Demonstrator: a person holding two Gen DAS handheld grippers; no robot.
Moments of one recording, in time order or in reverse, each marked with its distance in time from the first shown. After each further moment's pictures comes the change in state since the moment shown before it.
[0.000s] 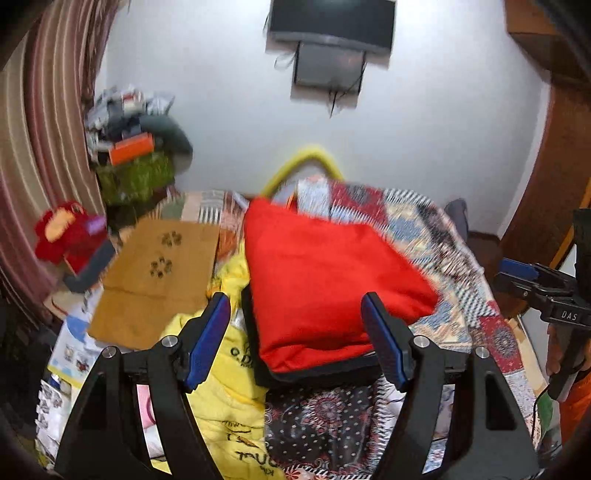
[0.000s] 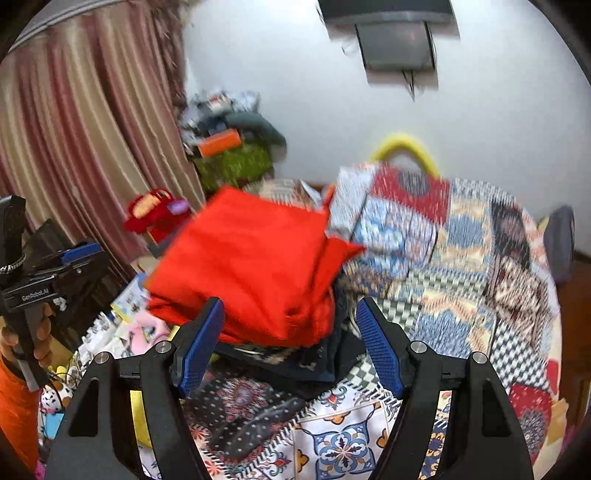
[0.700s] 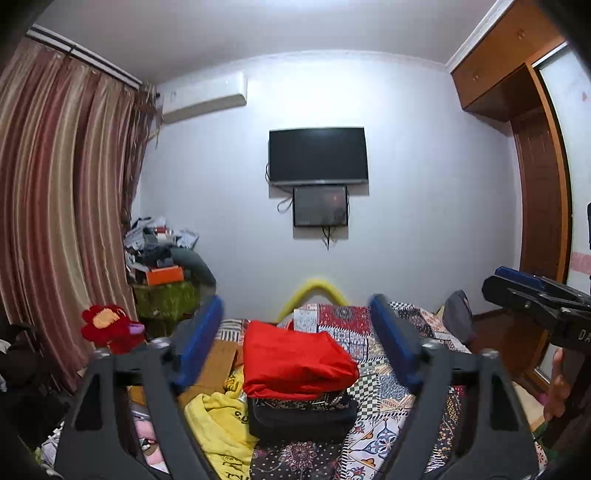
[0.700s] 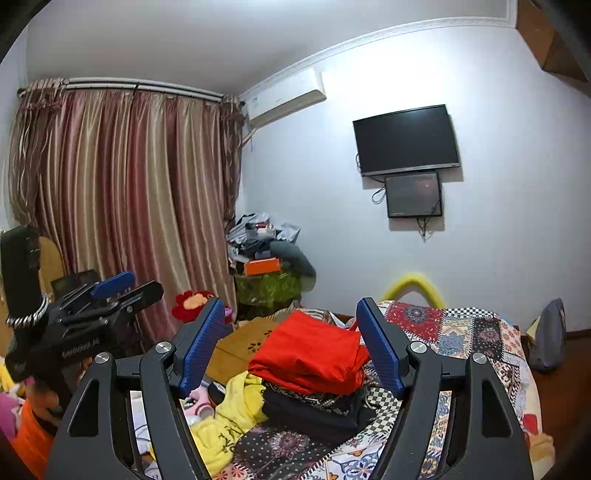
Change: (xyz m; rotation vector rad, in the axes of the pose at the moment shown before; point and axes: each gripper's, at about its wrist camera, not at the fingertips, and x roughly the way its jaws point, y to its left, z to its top) left arm -0.221 -0.114 -0.068 0.073 -0.547 0.114; right arm -0.190 0.092 -0.048 -0.118 -0.510 0.038
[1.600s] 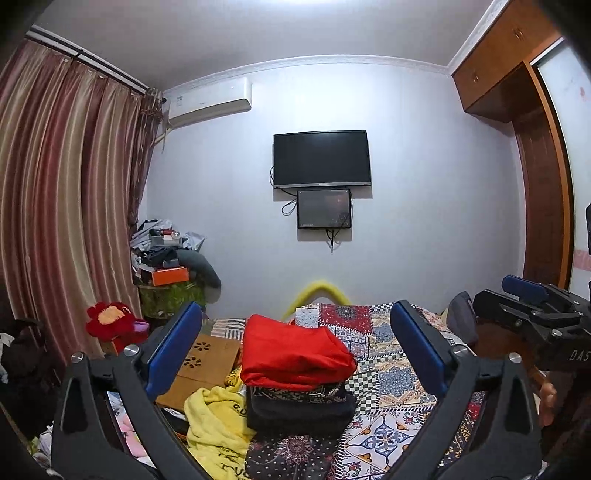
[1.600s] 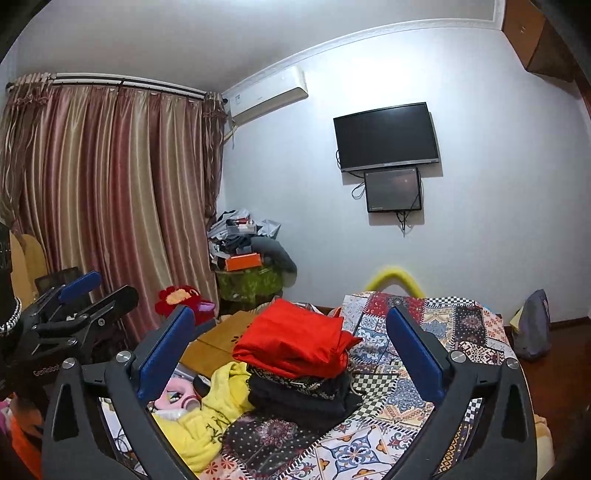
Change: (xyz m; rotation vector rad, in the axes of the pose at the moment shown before) left arm -0.018 -0.017 -0.029 0.002 -0.011 0.019; right arm -0.011 0.000 -0.021 0.002 0.010 -0.084
